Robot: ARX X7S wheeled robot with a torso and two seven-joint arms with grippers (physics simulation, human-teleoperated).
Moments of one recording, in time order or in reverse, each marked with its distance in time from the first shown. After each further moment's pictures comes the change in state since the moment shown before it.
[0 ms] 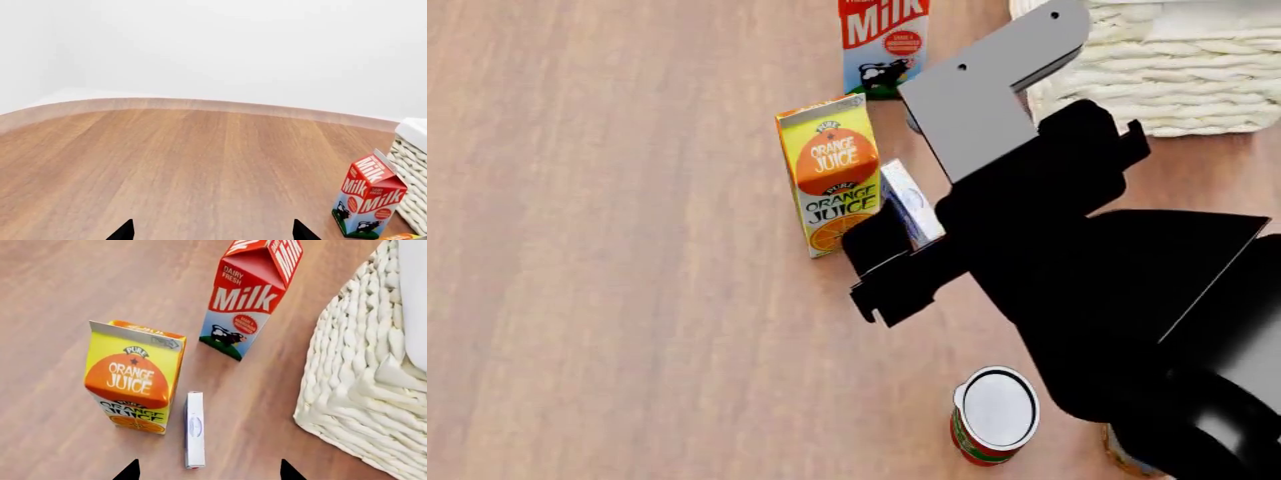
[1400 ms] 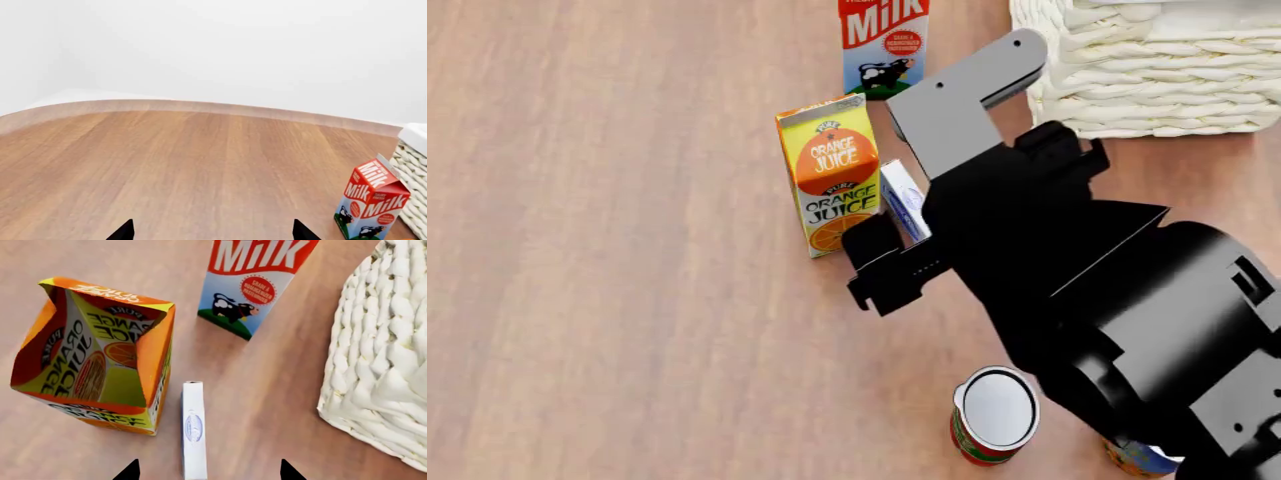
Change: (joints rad) left arm 0.024 -0.009 -0.018 -0.005 0.005 0.027 0.011; right arm 0.009 -0.111 -0.145 0.297 -0.187 -0.157 -0.149
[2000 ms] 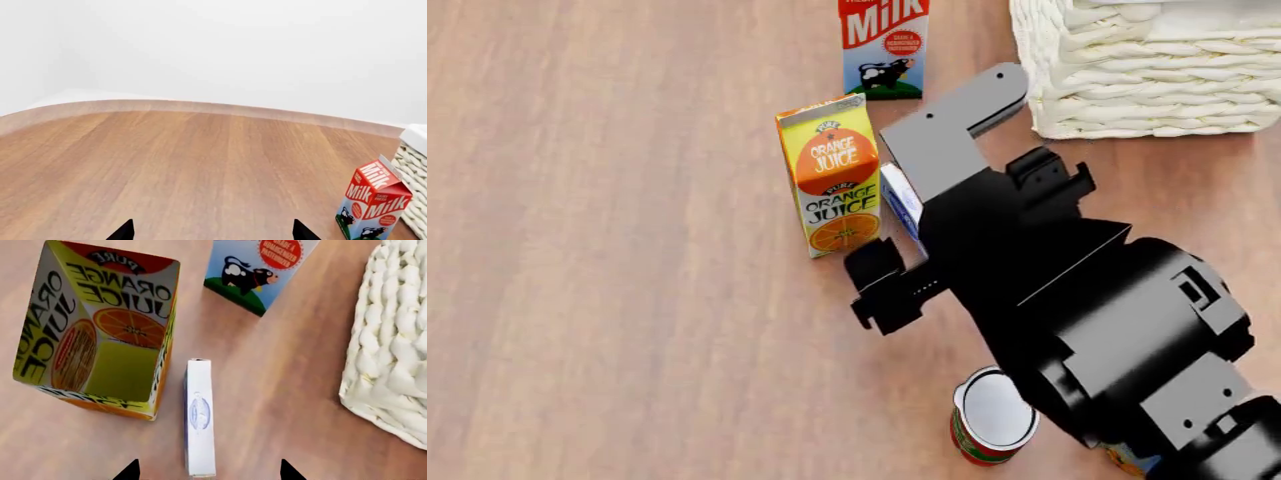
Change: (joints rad) left arm 0.009 -0.002 -0.002 -0.003 0.008 0.009 0.006; right arm -0.015 -0.042 -0.067 0.118 -0.068 -0.060 -0.058
